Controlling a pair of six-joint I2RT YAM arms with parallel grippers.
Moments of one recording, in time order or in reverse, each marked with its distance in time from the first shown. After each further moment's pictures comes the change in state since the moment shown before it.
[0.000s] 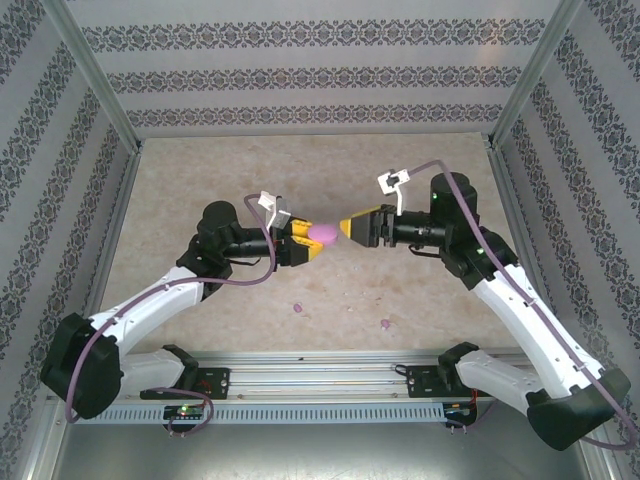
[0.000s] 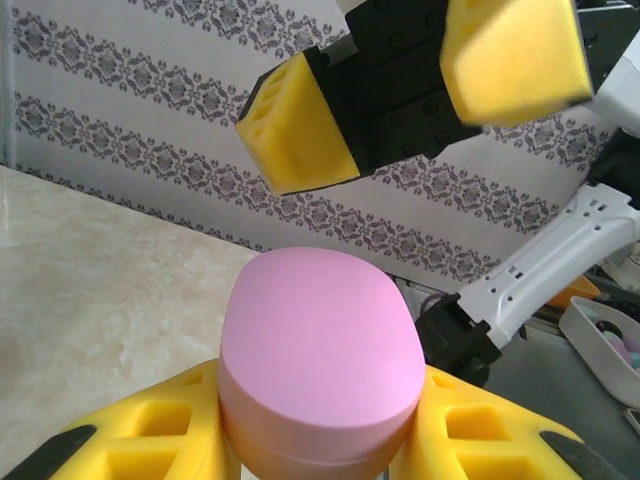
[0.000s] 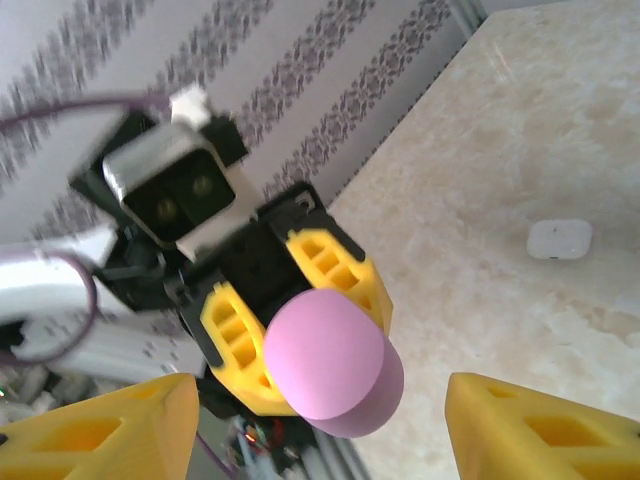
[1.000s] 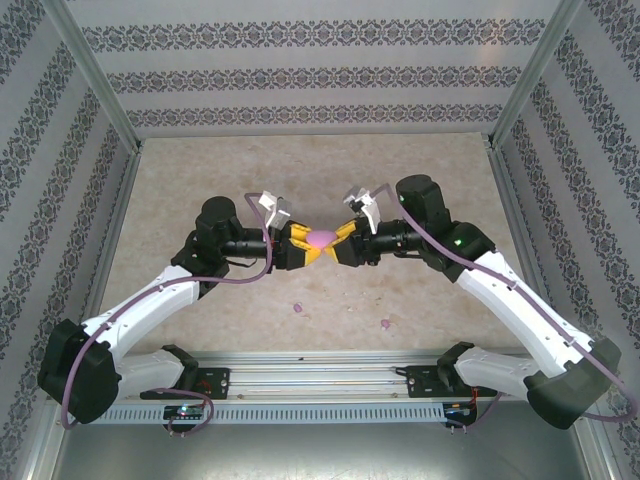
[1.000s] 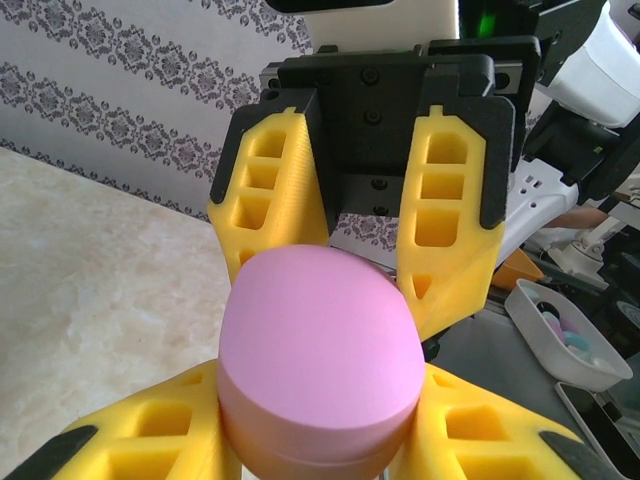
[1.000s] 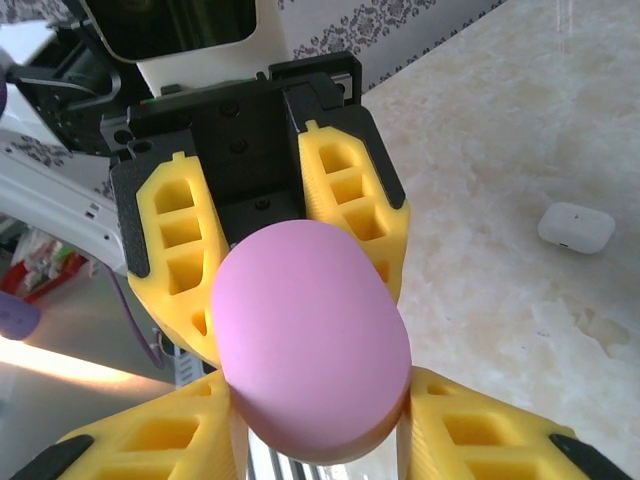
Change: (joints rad) left arm 0.006 -0.020 0.039 -0.113 0.080 -0.024; right arm 0.105 0.106 0.047 -0.123 0.002 -0.346
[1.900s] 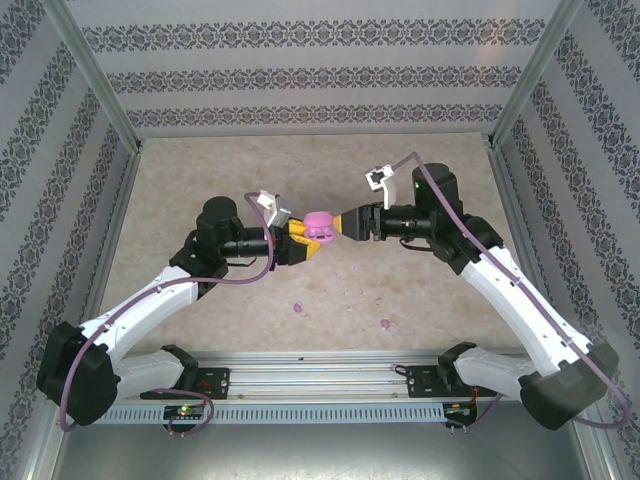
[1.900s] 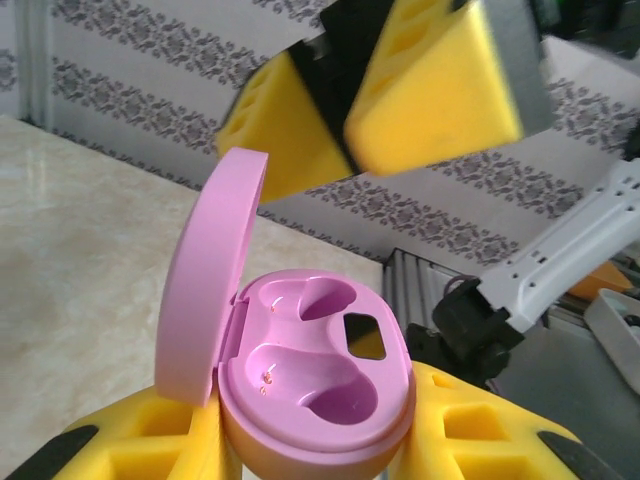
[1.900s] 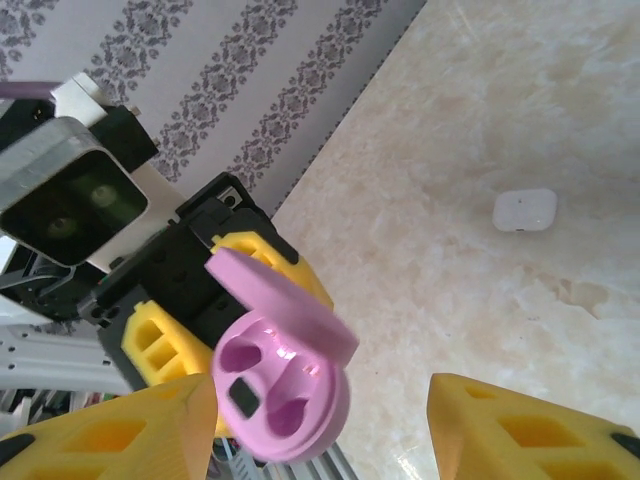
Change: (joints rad) left arm 0.001 -0.013 0.002 -0.086 -0.158 0.103; right arm -0.102 -0.006 0.016 0.058 0.065 0.380
